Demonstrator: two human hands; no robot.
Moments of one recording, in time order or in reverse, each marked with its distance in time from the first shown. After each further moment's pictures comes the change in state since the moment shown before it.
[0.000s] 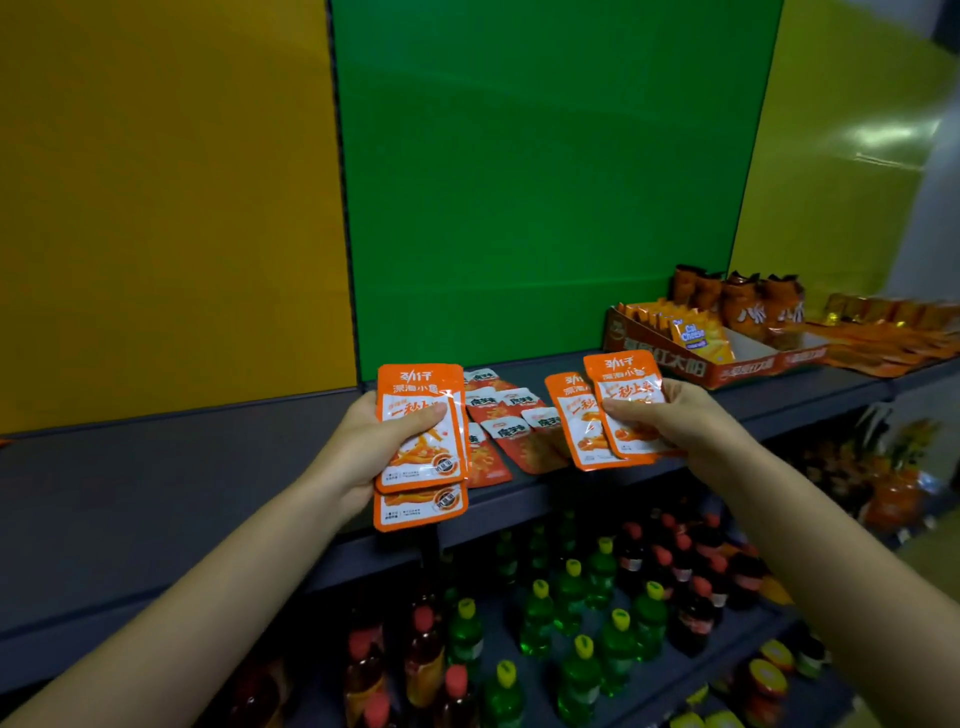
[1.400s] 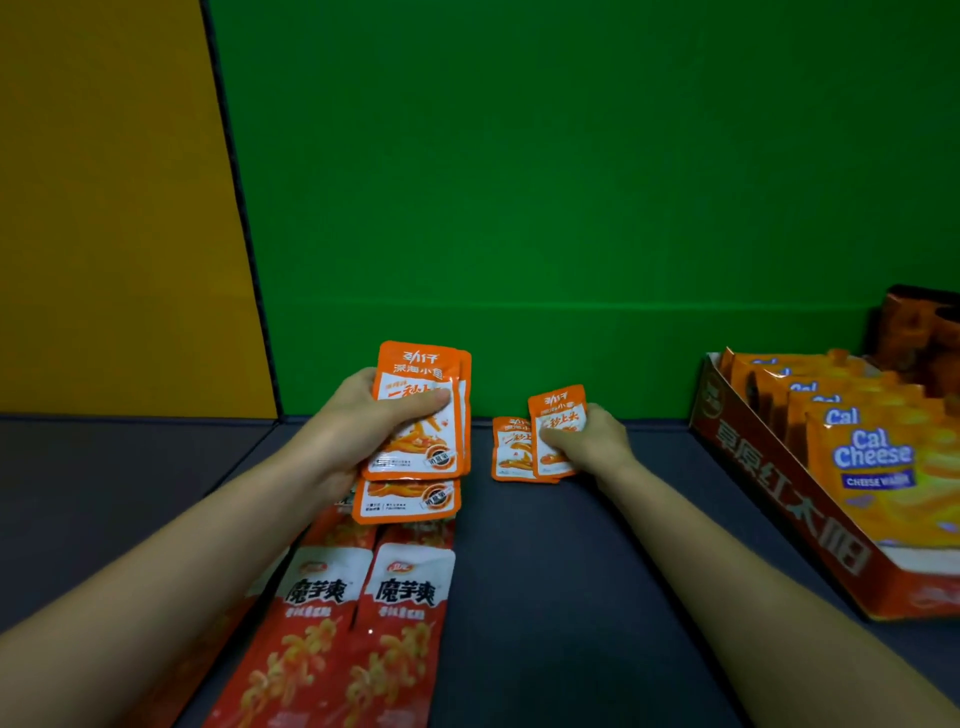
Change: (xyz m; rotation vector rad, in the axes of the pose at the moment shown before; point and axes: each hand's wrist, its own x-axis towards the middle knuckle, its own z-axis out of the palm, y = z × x) left_hand 0.222 0.001 0.163 0.138 0.409 -0.033; right_hand 0.386 0.067 0.025 -0.332 -0.268 -0.147
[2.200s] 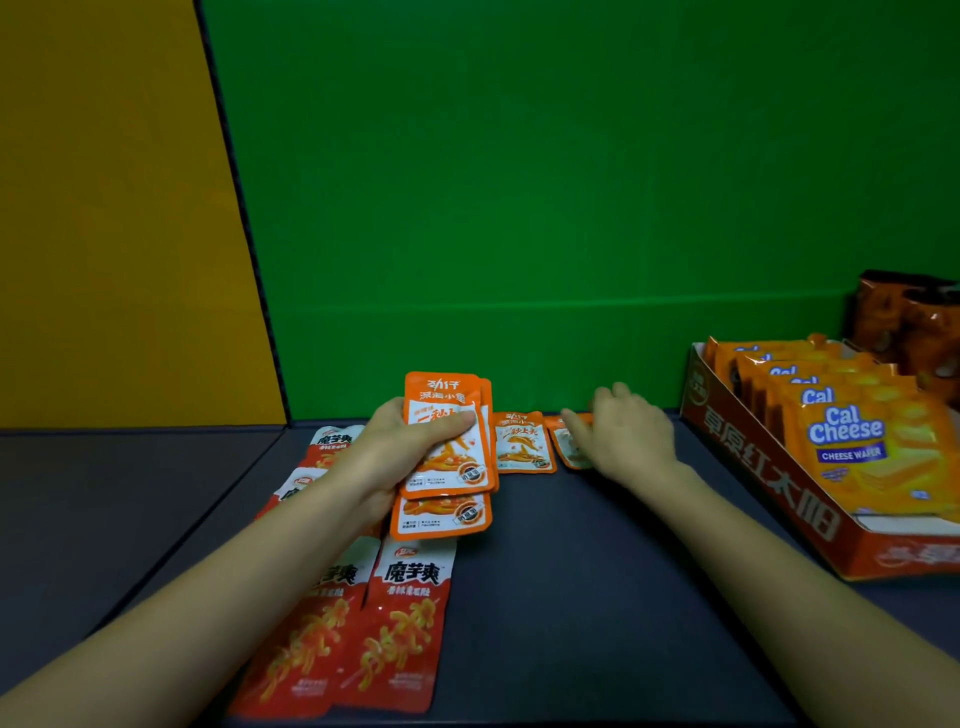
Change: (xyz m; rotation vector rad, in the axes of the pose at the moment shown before) left_hand -0.012 -0.016 0.022 -0.068 -0.043 -0.065; right_hand -0.051 -0.015 -0.041 -0.755 0.170 -0.297
